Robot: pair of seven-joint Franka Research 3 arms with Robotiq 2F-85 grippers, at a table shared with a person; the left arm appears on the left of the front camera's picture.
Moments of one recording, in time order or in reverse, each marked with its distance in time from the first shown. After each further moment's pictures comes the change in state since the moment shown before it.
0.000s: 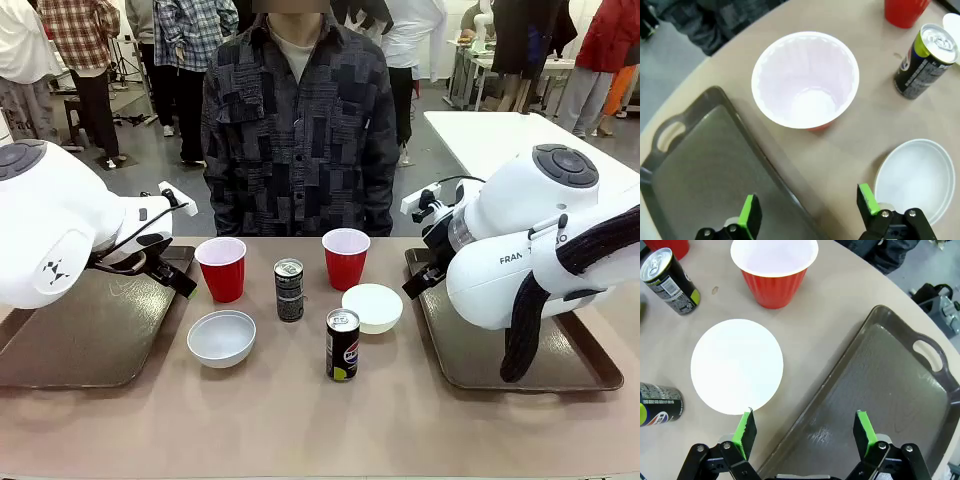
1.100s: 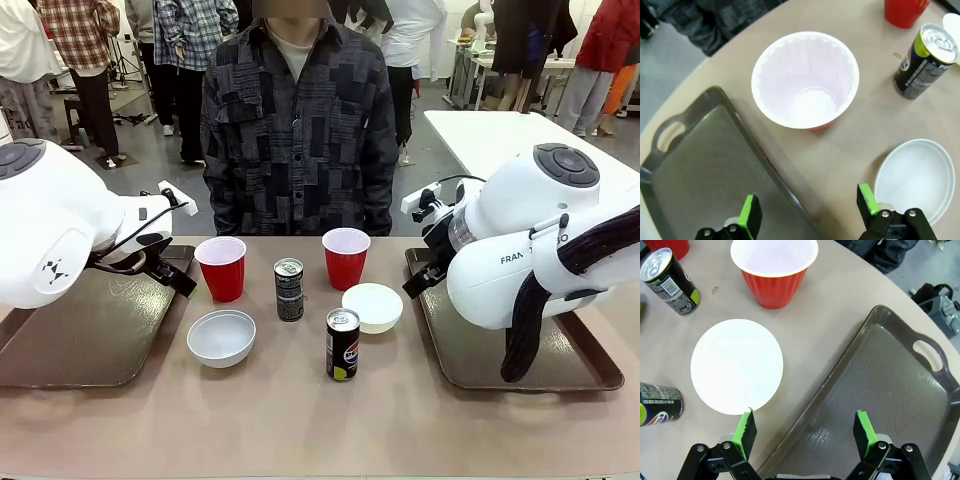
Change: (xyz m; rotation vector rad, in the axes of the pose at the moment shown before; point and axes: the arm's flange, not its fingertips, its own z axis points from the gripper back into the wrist) left arm 0.000 0.000 0.000 0.000 0.000 0.000; right arm 0.000 0.000 0.000 0.000 0.000 0.000
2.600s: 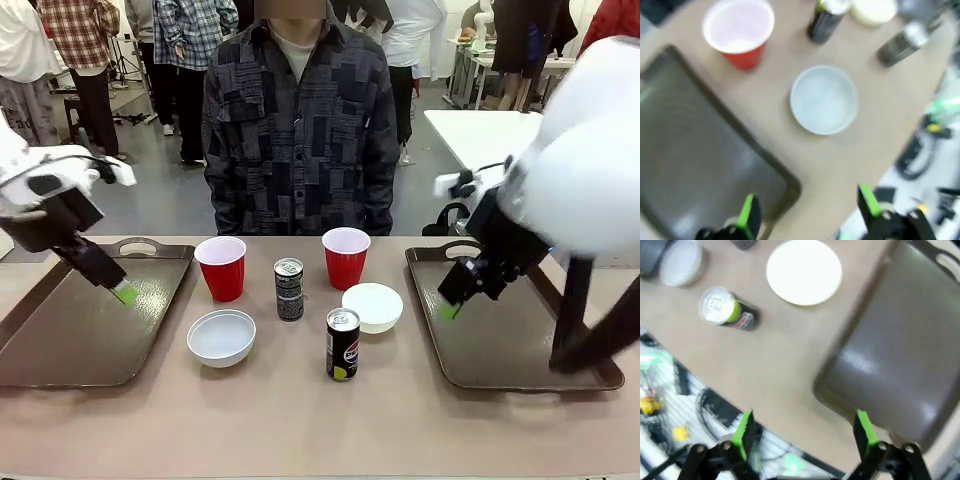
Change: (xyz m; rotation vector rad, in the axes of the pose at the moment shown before) left arm -0.036 0.035 0.120 -0.398 0.148 0.036; right arm -0.025 0.014 0.136 0.256 0.252 -0.200
